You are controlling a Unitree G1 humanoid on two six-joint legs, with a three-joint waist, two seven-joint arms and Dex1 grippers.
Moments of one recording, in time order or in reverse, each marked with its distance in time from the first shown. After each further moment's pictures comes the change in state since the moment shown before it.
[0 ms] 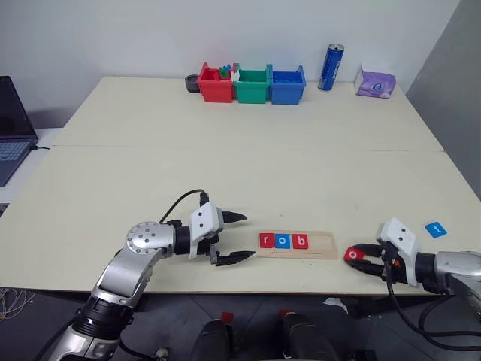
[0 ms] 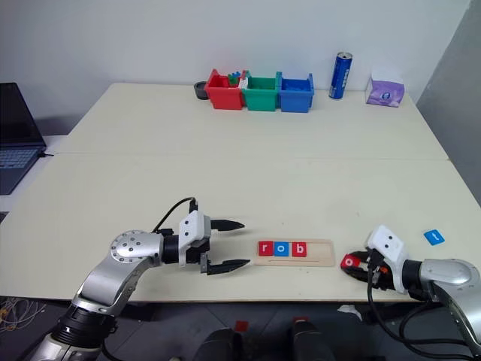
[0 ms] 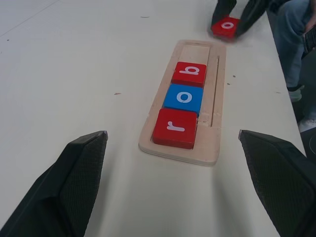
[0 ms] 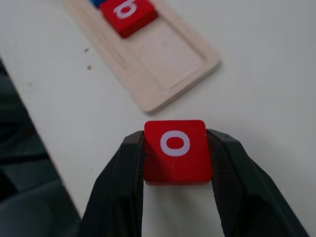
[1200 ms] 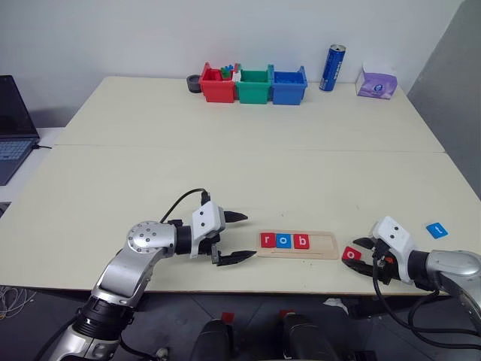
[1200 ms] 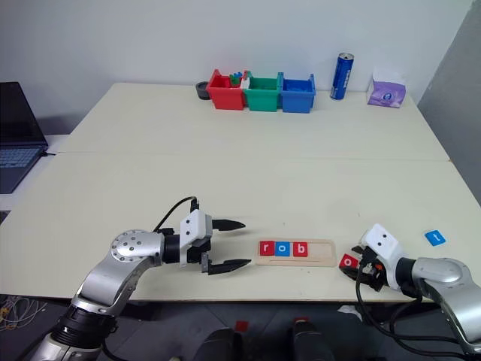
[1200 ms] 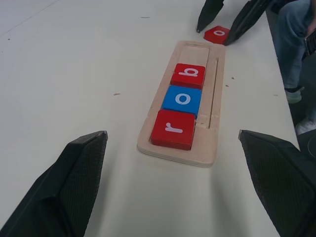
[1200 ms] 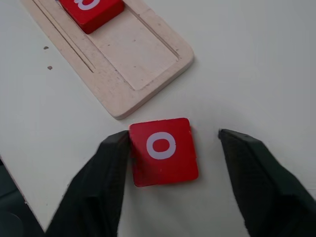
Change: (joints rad) left arm -0.004 -0.003 0.000 -0.031 0.001 0.043 0.014; right arm 0.001 0.056 -0.035 -0.091 -0.028 0.169 -0.156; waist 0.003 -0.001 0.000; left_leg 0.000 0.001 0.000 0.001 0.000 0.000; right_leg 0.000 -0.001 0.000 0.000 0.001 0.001
